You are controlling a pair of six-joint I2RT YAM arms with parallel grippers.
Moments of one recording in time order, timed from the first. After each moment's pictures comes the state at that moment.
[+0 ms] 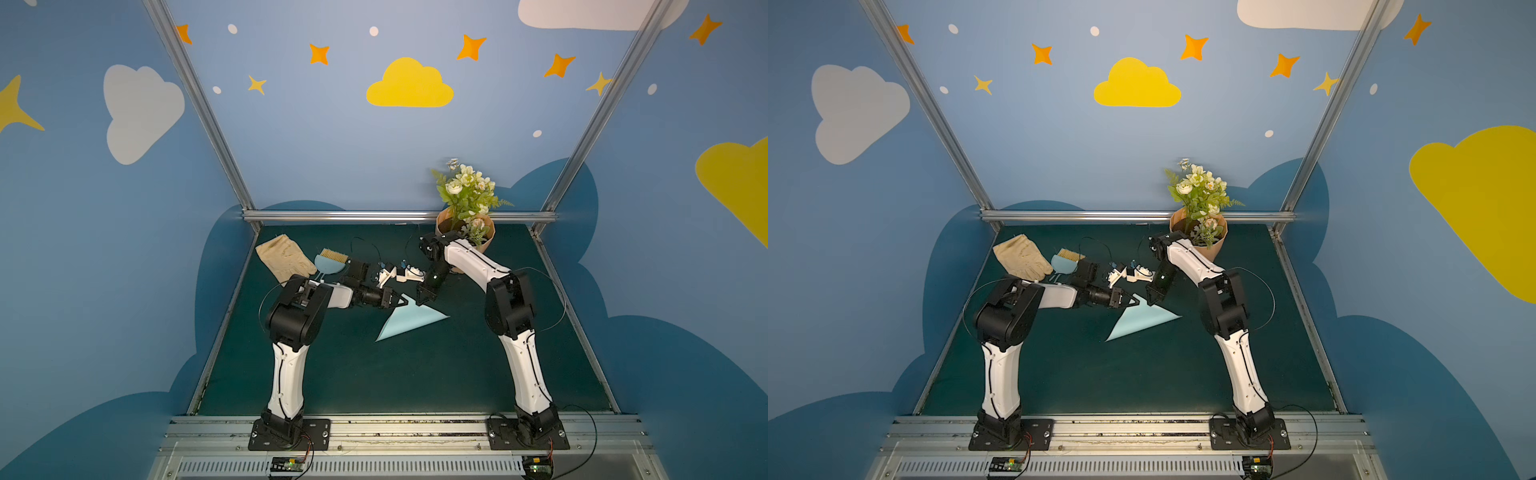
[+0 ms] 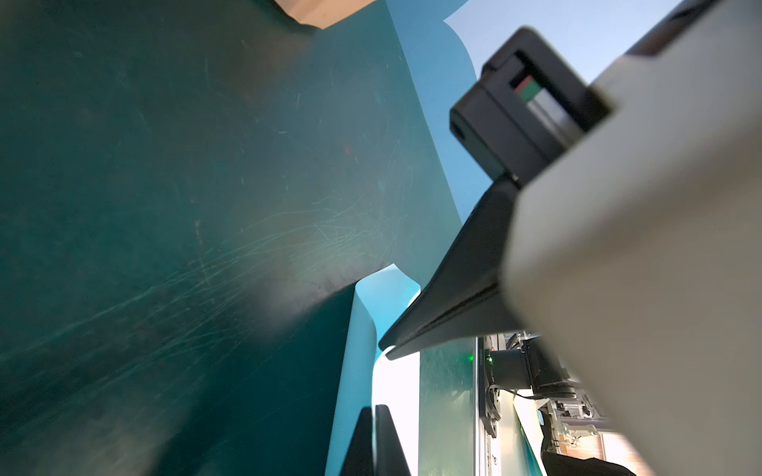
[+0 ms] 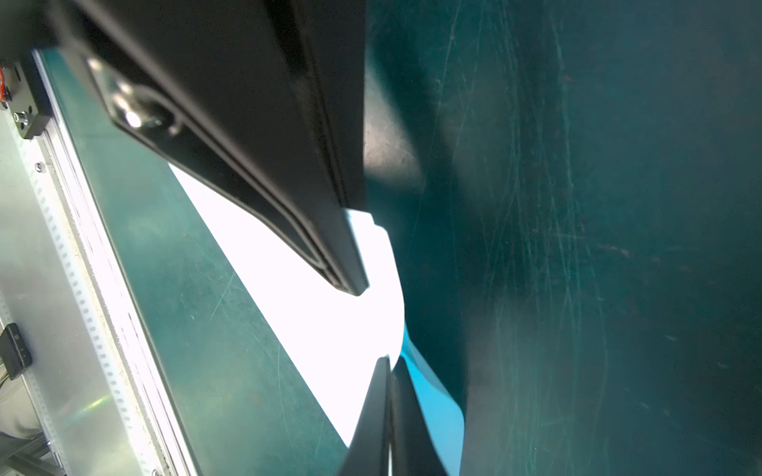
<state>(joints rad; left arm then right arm) -0.37 2.11 1.14 0.20 1.09 -0.37 0.52 2.35 2.05 -1.36 -0.48 -0.71</state>
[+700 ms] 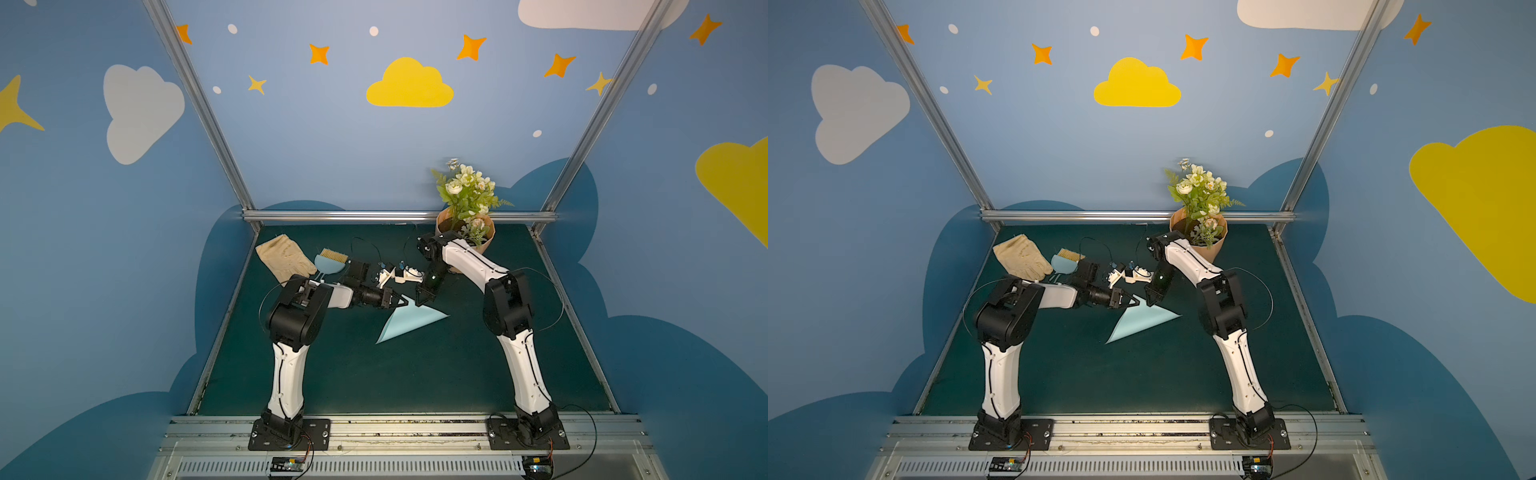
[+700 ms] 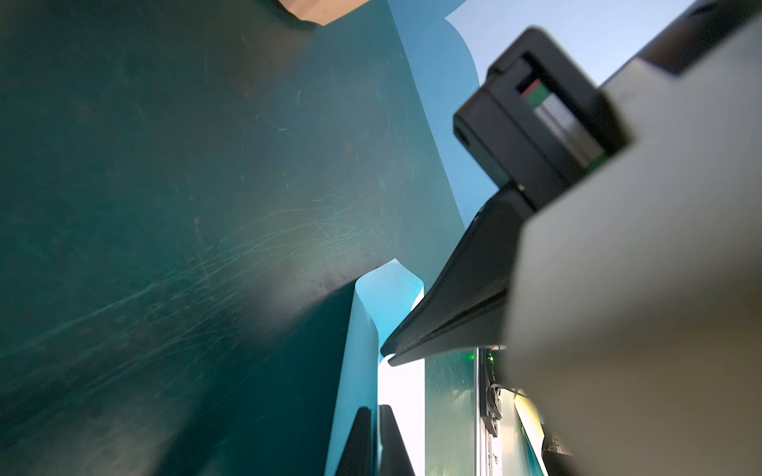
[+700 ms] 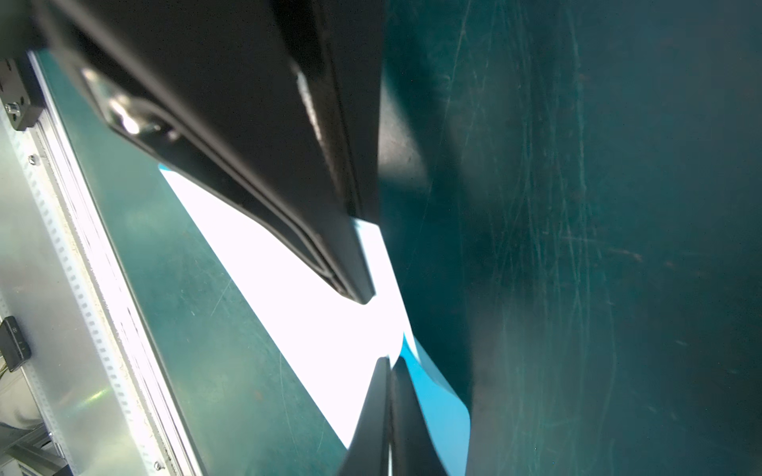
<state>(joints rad) -0.37 2.11 1.14 0.19 1.08 -0.37 0.53 2.36 2.07 -1.38 -0.46 -0.72</state>
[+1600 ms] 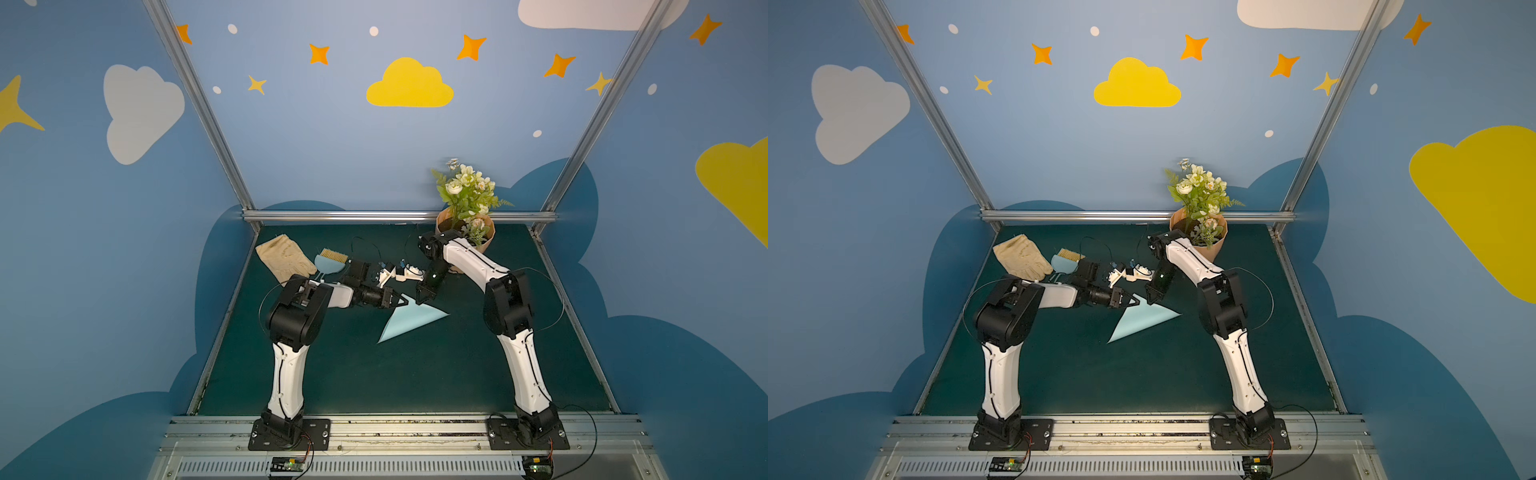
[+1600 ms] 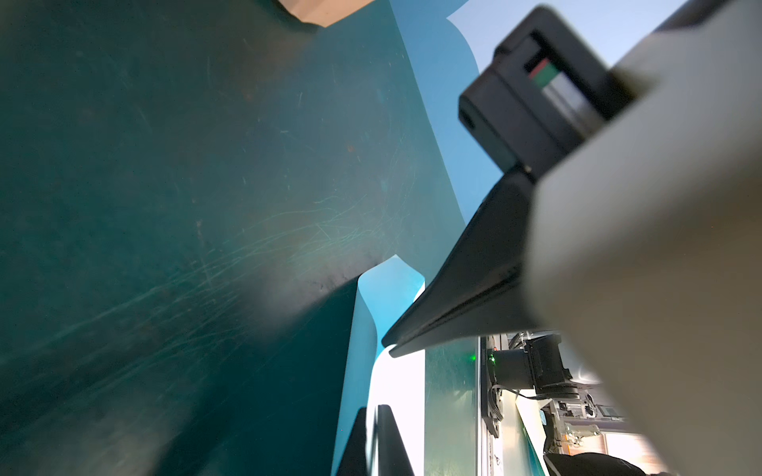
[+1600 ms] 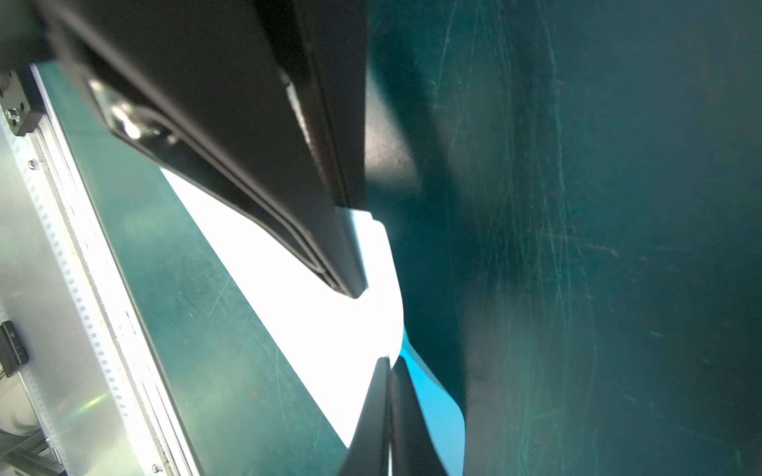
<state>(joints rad) -0.37 2.11 1.15 0.18 1.08 -0.36 0.52 2.36 2.09 -1.38 -0.46 -0.71</state>
